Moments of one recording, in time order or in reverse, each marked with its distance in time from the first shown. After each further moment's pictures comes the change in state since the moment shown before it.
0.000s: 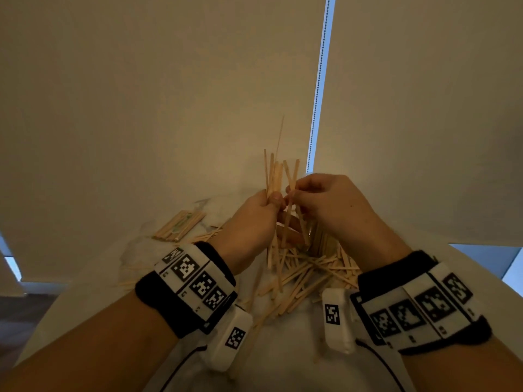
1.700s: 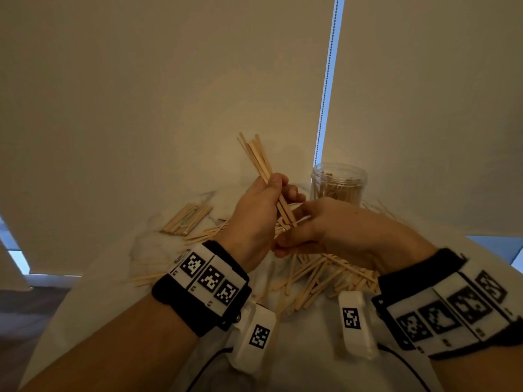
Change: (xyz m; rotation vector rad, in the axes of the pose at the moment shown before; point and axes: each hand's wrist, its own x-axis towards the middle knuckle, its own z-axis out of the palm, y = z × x) left_hand 0.008 -0.008 -0.007 -0.503 0.087 0.046; right_hand -0.016 -0.002 0.014 0.238 -0.528 0.324
